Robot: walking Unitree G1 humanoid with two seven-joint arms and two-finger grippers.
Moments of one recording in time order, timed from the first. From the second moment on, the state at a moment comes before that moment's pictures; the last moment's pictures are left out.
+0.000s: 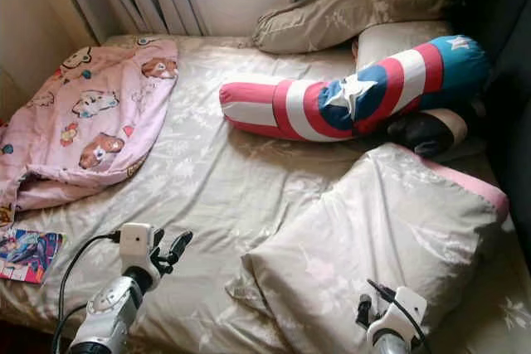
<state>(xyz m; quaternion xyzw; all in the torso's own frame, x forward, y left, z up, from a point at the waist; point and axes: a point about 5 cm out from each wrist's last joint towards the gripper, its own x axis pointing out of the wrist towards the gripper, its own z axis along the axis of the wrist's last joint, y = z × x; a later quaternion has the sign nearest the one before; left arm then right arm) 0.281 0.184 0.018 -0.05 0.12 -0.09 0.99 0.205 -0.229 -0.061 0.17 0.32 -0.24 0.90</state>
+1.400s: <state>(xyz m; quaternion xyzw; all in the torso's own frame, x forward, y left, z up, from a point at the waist) 0.244 0.183 0.027 -0.03 0.12 -0.12 0.99 0.199 -0.223 -0.068 0.18 0.37 -0.21 0.89</state>
